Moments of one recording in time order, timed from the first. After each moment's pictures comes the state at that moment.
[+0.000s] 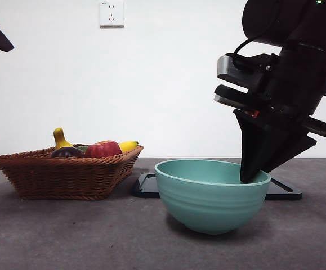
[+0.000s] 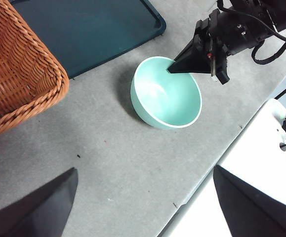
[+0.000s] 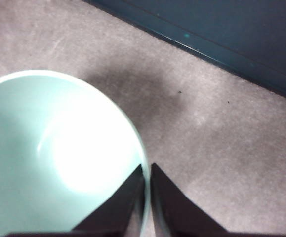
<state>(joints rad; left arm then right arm) -0.36 0.90 0.96 -0.89 0.55 0.08 0.55 1.44 0.85 -0.48 -0.18 0.22</state>
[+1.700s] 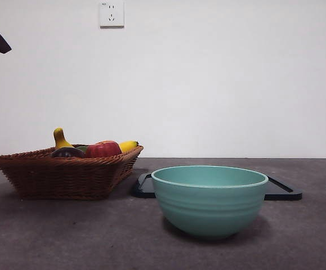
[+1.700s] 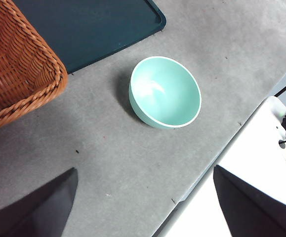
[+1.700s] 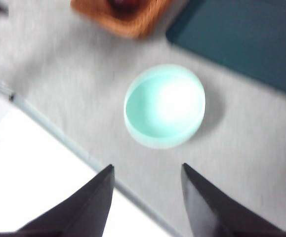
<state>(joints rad) -0.36 0.90 0.96 -0.90 0.55 0.08 0.57 0.76 1.04 -1.11 -0.30 0.21</state>
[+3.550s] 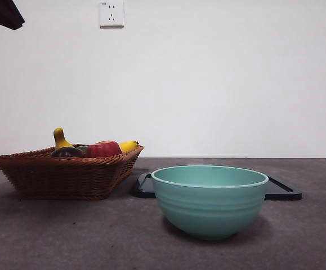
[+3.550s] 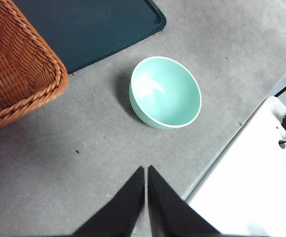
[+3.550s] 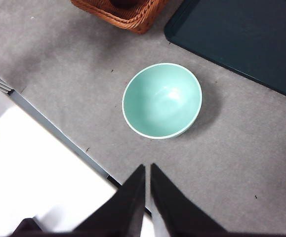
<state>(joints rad) -0.36 0.90 0.96 -0.90 0.55 0.08 0.57 0.74 1.04 -1.10 -0.29 0.18</state>
